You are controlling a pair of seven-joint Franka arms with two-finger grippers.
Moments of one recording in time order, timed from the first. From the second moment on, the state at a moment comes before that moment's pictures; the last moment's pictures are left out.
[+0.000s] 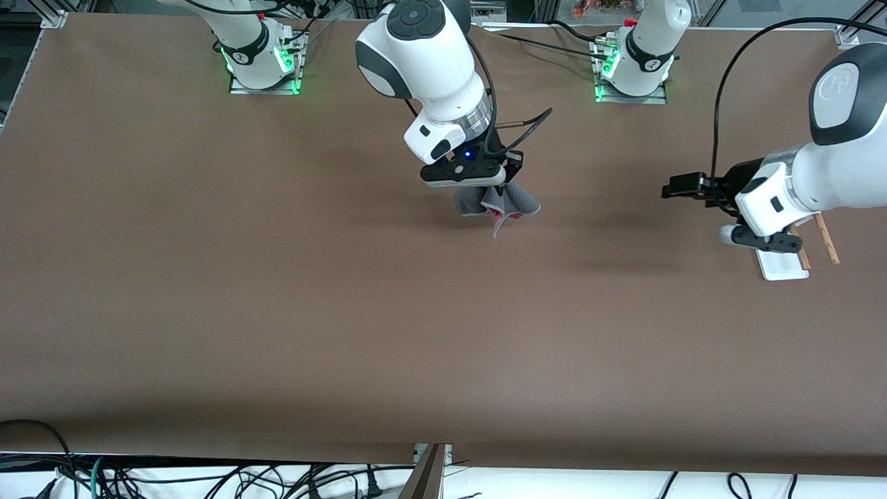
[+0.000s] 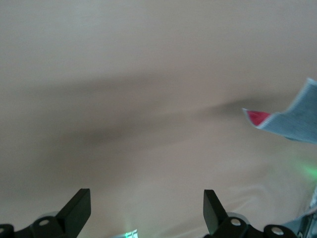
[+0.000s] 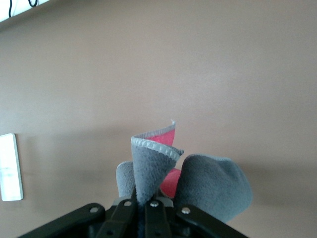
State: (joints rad) left arm -0.06 0.18 0.02 -1.68 -0.33 1.57 0.14; right arm 0.67 0.56 0.25 -1.29 -0.05 2.23 1.02
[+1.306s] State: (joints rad) left arm -0.06 0.17 -0.32 -2.11 -0.80 2.31 1.20; right arm 0.68 0.57 0.25 -1.29 -0.06 2.26 1.02
